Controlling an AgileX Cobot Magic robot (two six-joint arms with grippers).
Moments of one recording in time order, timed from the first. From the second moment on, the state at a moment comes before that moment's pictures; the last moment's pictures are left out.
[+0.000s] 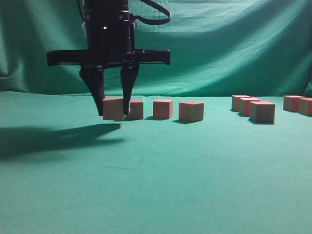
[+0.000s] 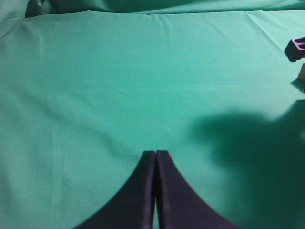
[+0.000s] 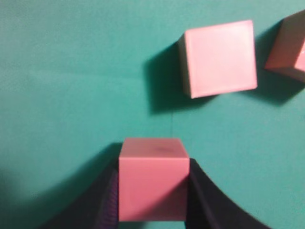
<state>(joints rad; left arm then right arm) -0.02 -0.01 0.02 0.02 0.35 0.01 0.85 2.34 -2.06 -0.19 1.23 0.83</state>
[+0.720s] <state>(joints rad) -0.02 -0.01 0.02 0.02 0.35 0.01 0.85 2.34 -2.07 -0.22 1.18 0.85</state>
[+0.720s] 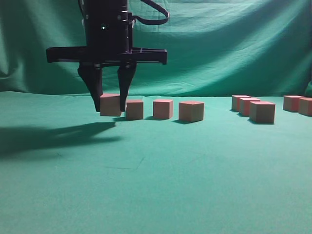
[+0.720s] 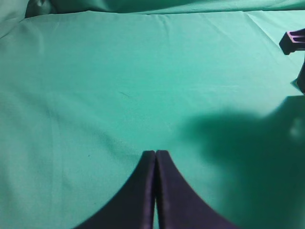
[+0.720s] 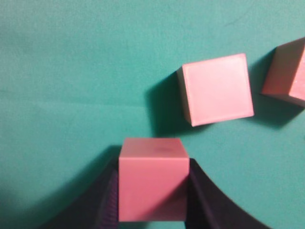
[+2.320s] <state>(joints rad) -0.02 -0.01 0.02 0.02 0.35 0.01 0.86 2.36 -2.07 -0.22 1.19 0.80</state>
